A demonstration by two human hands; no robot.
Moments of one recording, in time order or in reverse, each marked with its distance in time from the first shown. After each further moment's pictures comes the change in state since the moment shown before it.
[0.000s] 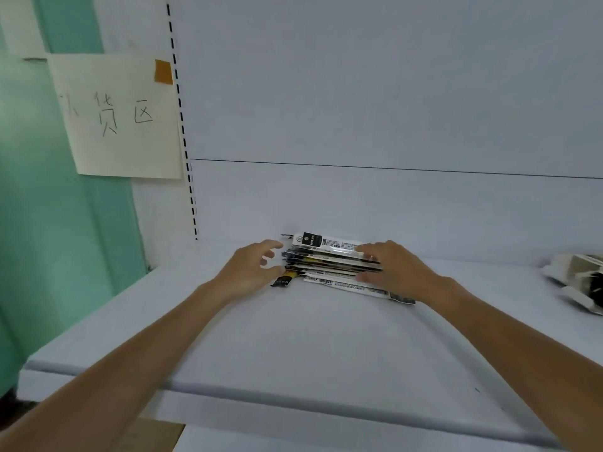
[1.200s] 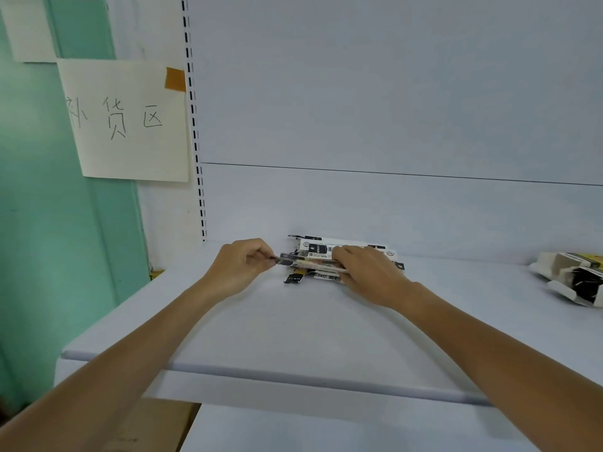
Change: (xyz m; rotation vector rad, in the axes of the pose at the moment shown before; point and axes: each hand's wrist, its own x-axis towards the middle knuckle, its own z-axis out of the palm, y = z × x) left_hand -0.032 -0.008 -0.033 -0.129 0.112 0.123; right_hand -0.006 -0.064 0.016 -0.441 0.230 -0.331
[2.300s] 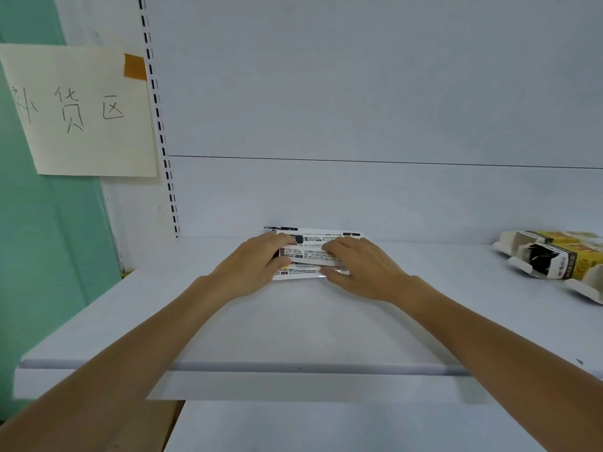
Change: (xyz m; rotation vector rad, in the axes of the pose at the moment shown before) left_hand 0.008 0.031 0.037 0.330 -0.171 0.283; right_hand -0.032 0.011 0.000 0.150 0.175 -0.009
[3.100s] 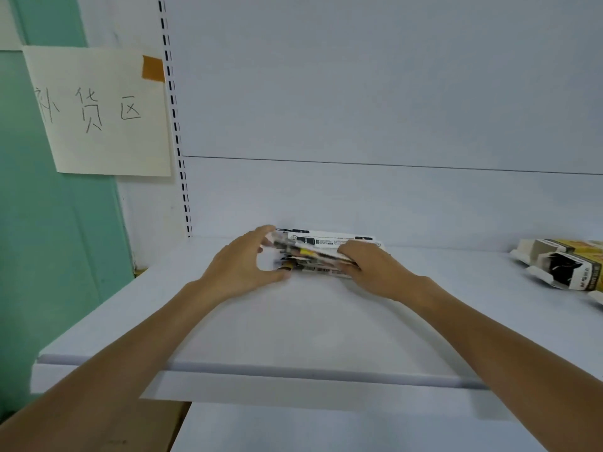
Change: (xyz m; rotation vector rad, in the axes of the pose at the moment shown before) left_hand -0.017 -0.020 -0.010 -0.120 0.109 -0.245; right_hand 0.010 0.003 0.002 0.212 -0.248 0.208
